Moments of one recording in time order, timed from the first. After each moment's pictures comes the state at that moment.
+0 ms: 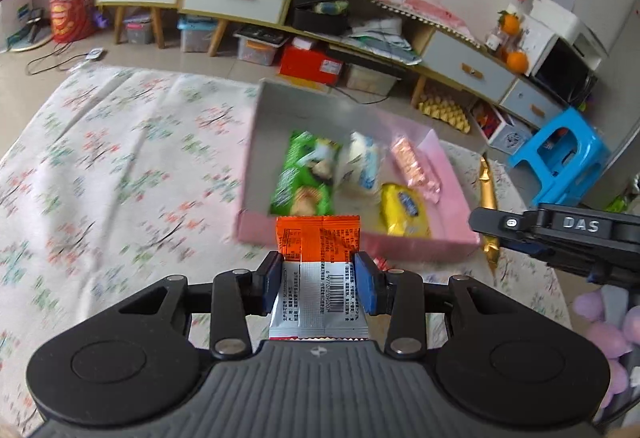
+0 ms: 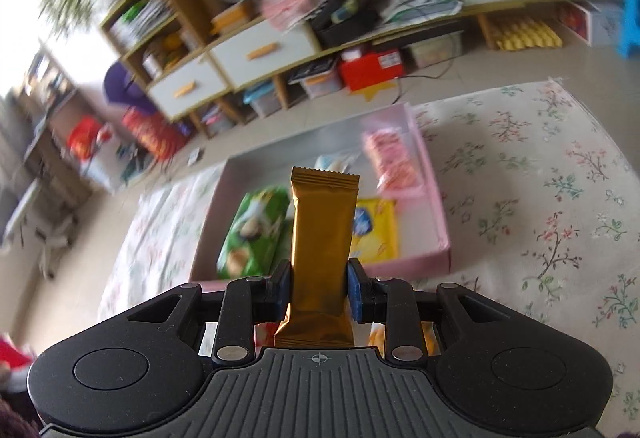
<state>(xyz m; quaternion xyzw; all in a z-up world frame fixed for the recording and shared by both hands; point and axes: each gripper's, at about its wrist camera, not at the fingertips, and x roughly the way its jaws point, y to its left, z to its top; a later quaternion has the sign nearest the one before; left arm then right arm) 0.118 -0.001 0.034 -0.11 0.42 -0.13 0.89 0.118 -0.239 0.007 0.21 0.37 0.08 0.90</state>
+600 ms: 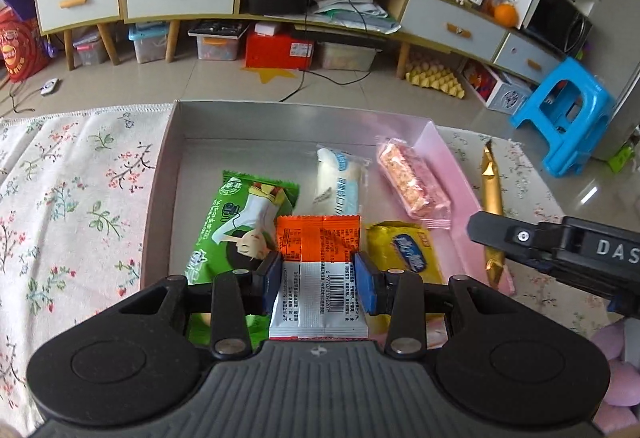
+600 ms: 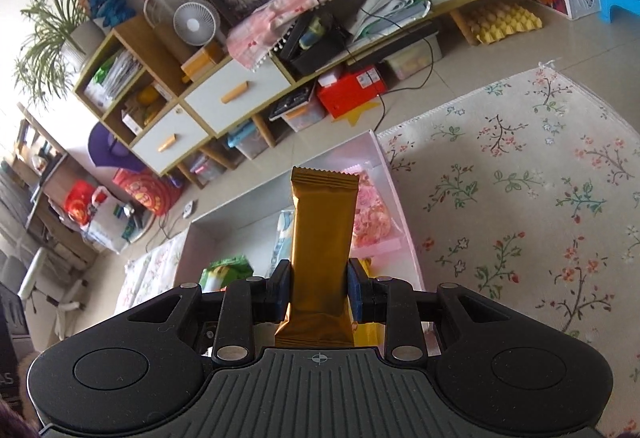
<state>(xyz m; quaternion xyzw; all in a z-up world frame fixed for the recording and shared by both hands) 0.190 -0.055 0.007 -0.03 0.44 -0.15 0.89 0.161 -0.272 -0.030 0.28 0.34 0.07 0.90</state>
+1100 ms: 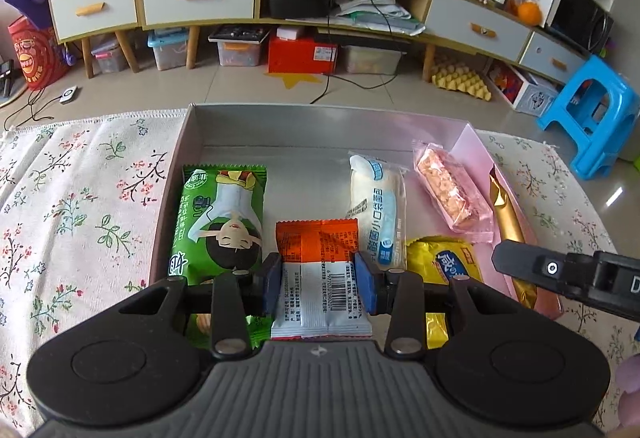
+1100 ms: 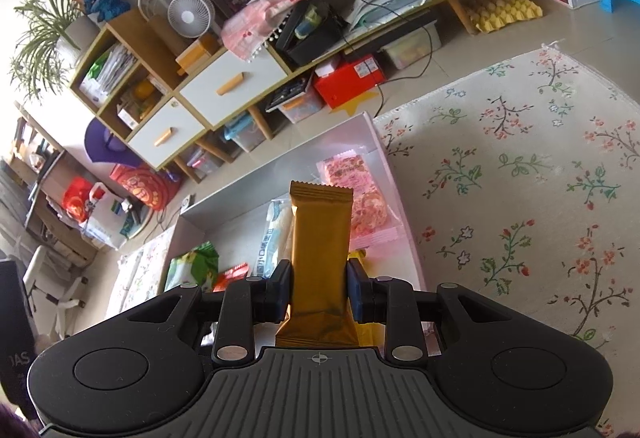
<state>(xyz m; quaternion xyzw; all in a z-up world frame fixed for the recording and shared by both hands) 0.203 -0.056 -0.001 -0.01 0.43 -0.12 0.89 0.168 -0.268 -0.043 0.28 0.35 0.07 0.89</state>
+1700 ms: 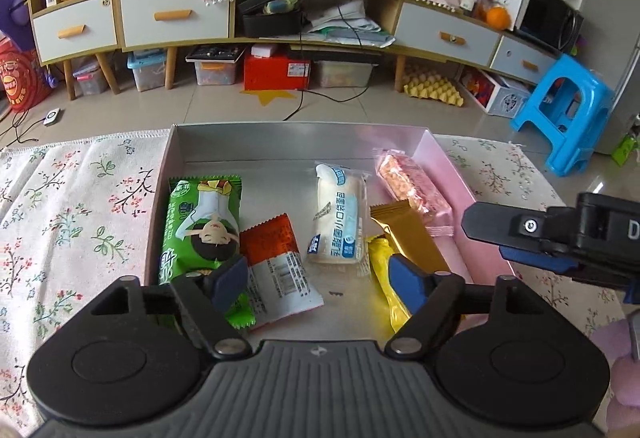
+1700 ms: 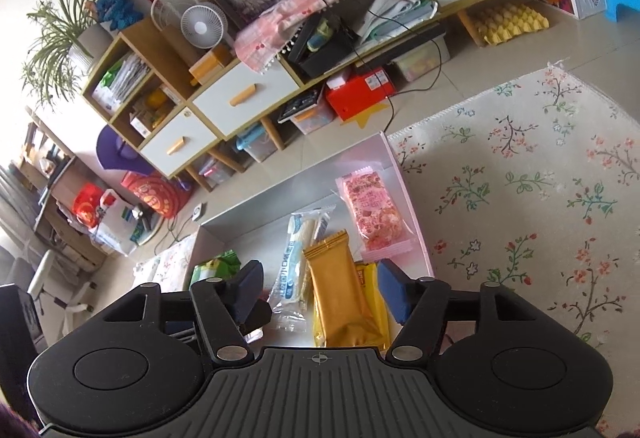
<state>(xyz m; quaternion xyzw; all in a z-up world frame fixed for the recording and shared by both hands) 0.183 -0.059 0.016 -0.01 0.41 -0.15 0.90 0.160 -0.268 -0.020 0.28 0.34 0.08 0.90</state>
